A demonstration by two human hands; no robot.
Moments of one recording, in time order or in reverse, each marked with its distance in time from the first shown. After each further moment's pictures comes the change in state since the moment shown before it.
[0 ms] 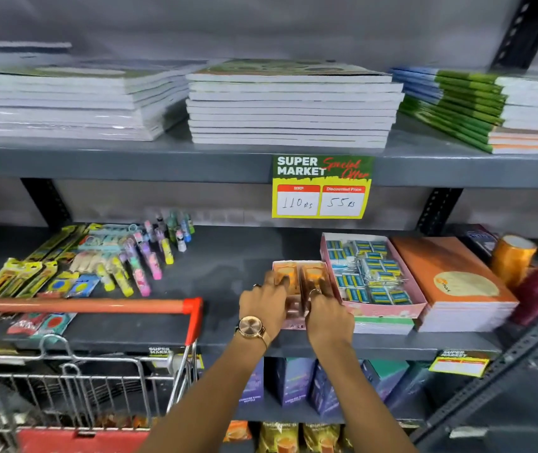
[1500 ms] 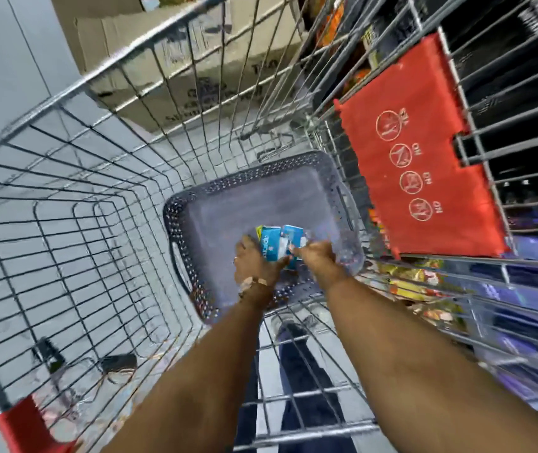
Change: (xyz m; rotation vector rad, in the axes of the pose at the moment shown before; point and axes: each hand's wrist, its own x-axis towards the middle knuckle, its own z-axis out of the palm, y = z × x) left_hand -0.412 -0.208 0.356 -0.988 -0.131 -1.897; right_hand -0.253 -0.134 0.513 -0.035 -1.168 -0.082
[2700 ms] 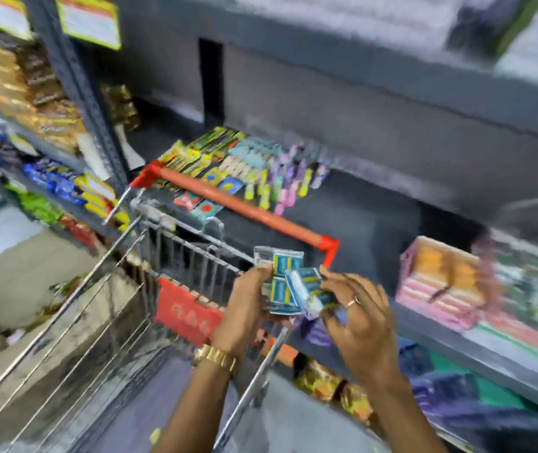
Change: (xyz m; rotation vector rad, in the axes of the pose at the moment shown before) left_hand -0.347 0.266 -0.086 -0.563 -0.906 0.790; right_hand -0.364 0.045 -0.325 -0.218 1.431 -1.089
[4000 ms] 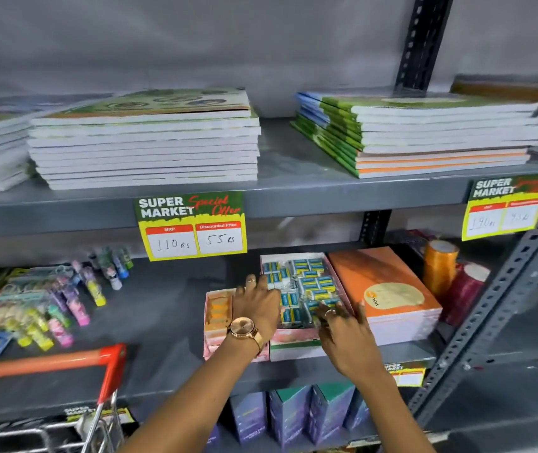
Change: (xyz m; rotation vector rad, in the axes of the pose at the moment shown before) left_hand 0.076 -0.078 0.334 1.975 -0.346 0.728; right_hand -0.087 0.220 -0.182 -0.420 -0.298 0.788
